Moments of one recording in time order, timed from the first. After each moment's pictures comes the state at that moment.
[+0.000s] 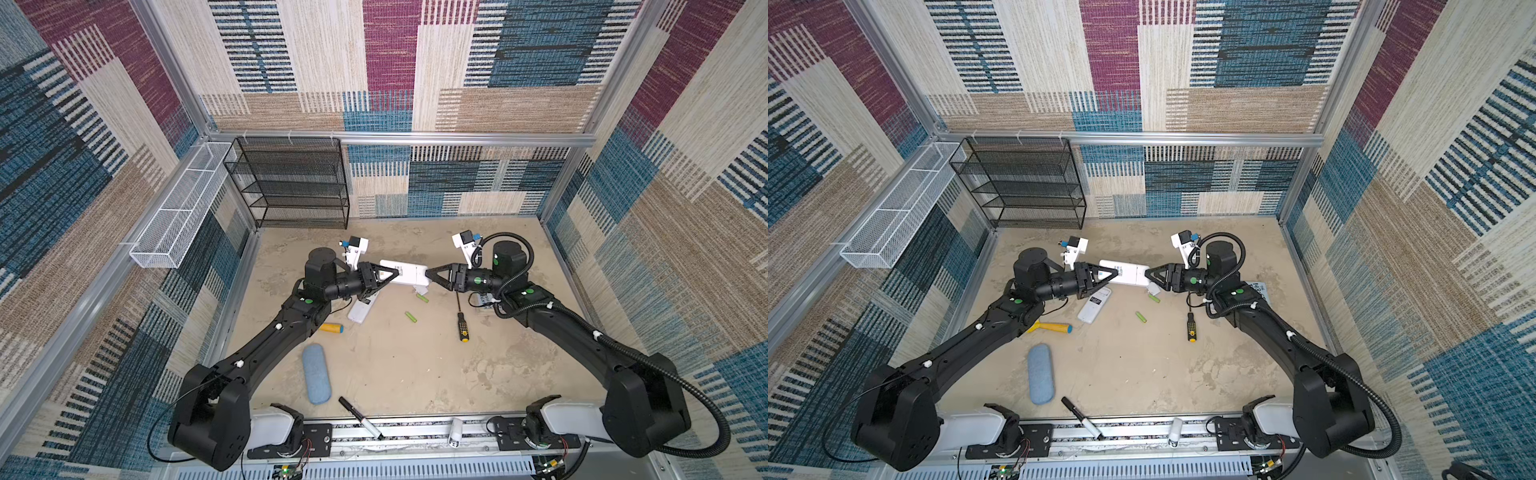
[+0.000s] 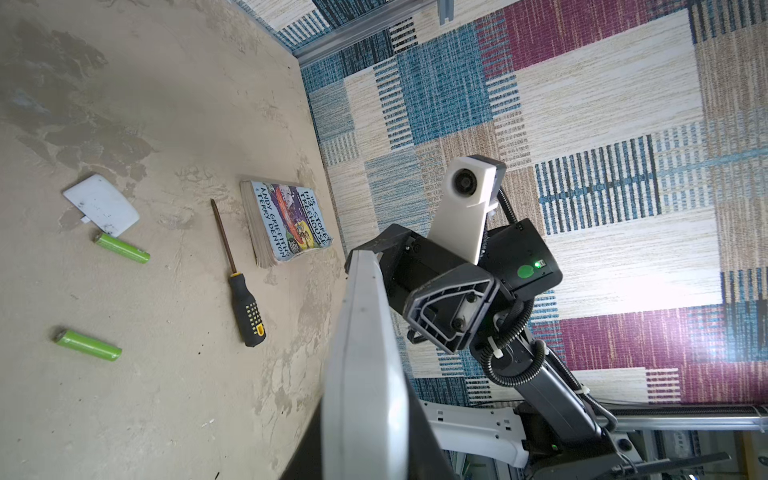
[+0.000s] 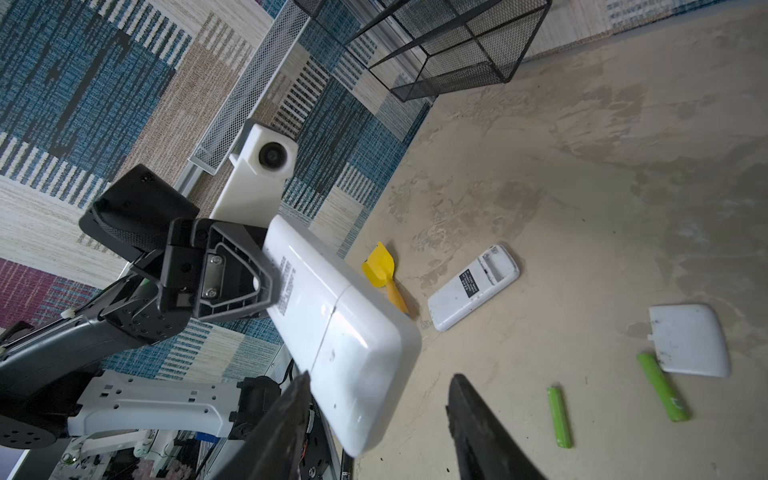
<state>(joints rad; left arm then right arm) -0.40 1.32 0.87 0.23 0.81 -1.04 0.36 1.33 0.90 0.09 -0.82 0.60</state>
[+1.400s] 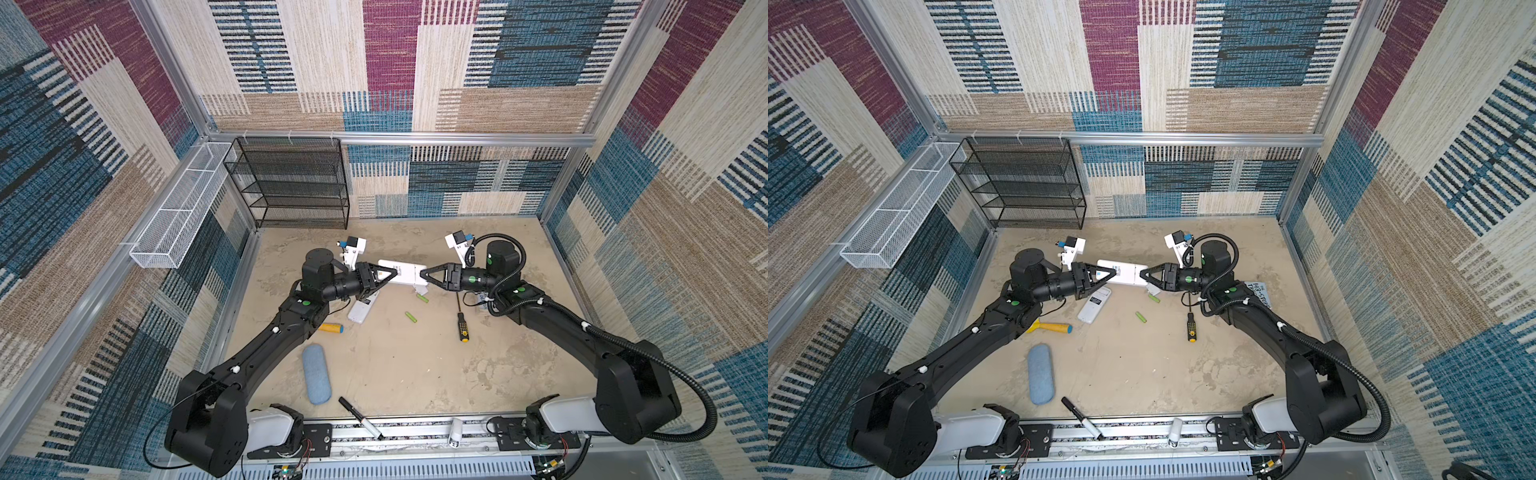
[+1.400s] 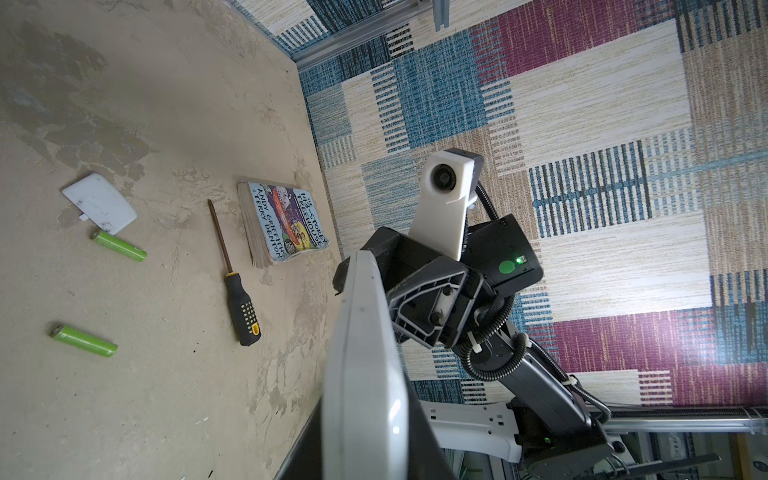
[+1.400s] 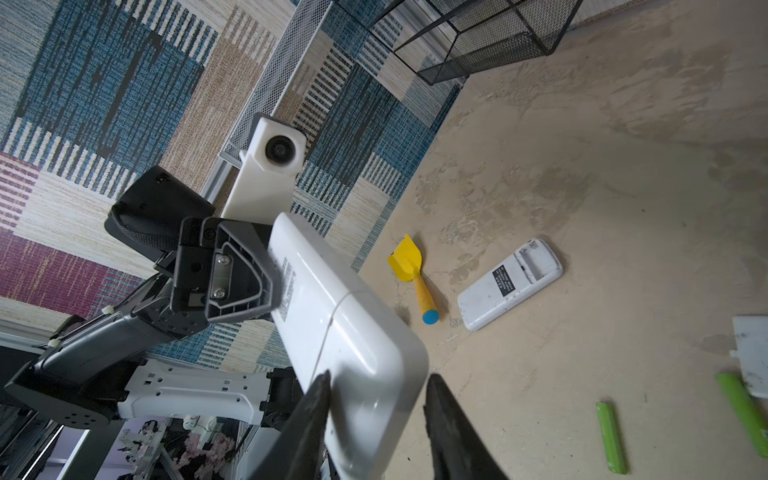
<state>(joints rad) -0.39 1.29 0.86 0.23 0.81 -1.07 0.37 1.38 0.89 0.20 -0.89 0.69</state>
